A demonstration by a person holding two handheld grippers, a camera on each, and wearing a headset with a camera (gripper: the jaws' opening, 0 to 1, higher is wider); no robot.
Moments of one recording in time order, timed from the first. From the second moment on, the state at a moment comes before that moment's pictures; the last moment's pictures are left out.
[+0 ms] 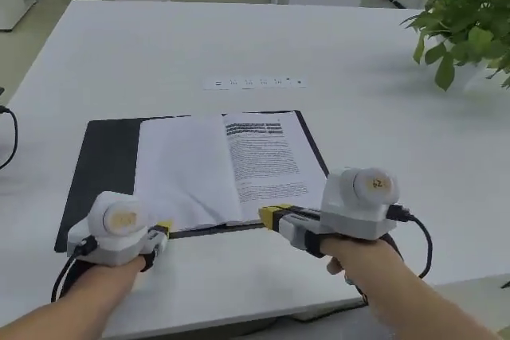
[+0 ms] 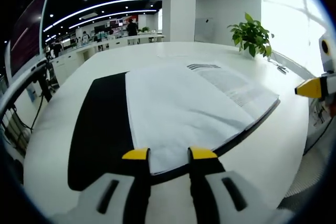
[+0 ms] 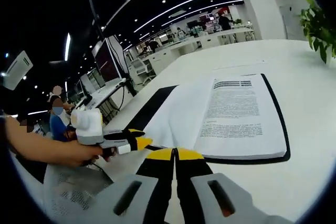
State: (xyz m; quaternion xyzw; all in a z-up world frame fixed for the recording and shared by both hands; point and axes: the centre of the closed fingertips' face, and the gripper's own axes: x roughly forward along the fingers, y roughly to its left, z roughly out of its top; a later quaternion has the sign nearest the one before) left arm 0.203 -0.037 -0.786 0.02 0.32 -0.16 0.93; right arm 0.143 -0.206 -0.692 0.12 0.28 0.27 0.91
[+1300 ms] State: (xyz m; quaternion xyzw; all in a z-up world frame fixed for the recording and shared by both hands) left arm 0.117 0.000 -0.631 0.00 0.19 -0.20 0.96; right arm 0.132 -0.312 -0.607 0.06 0.12 0.14 0.98
